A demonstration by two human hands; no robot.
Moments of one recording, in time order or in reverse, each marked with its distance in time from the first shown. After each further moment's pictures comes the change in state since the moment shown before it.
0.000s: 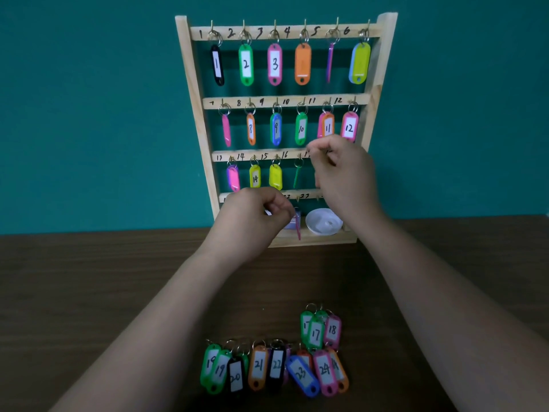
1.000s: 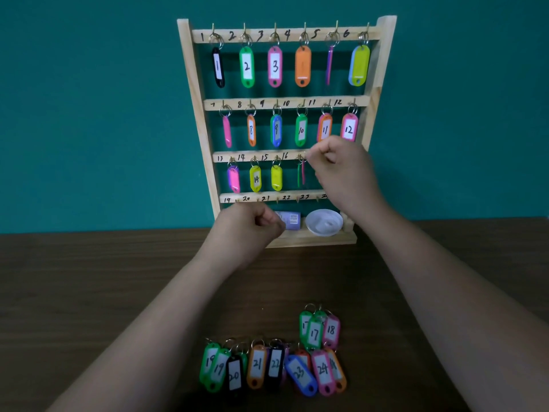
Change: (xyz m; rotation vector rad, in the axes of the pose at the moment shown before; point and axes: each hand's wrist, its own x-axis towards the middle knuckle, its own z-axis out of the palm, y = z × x) left_hand -0.010 -0.014 0.003 -0.006 -0.059 -0.210; right_hand 0.011 0.006 -0.004 0.018 -0.086 0.049
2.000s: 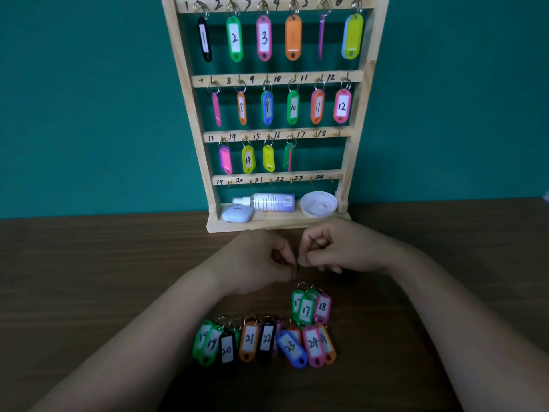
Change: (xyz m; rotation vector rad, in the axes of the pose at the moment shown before) left_hand -0.034 -0.004 0.029 0.163 -0.436 0.030; right_hand -0.094 0.045 -0.028 0.034 -0.986 0.197
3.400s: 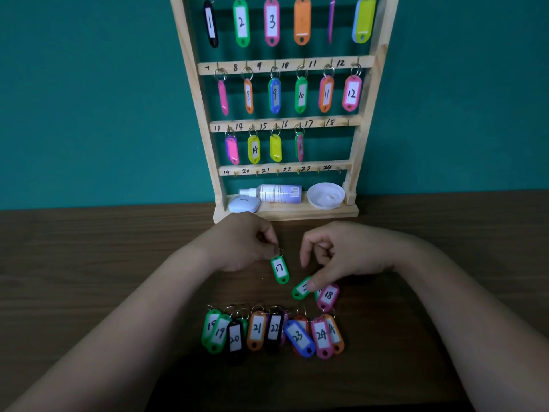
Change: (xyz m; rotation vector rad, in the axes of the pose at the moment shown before) left_hand 0.006 -0.027 -0.020 0.086 0.015 -0.070; right_hand -0.002 -0.007 0.004 -0.107 -0.215 0.050
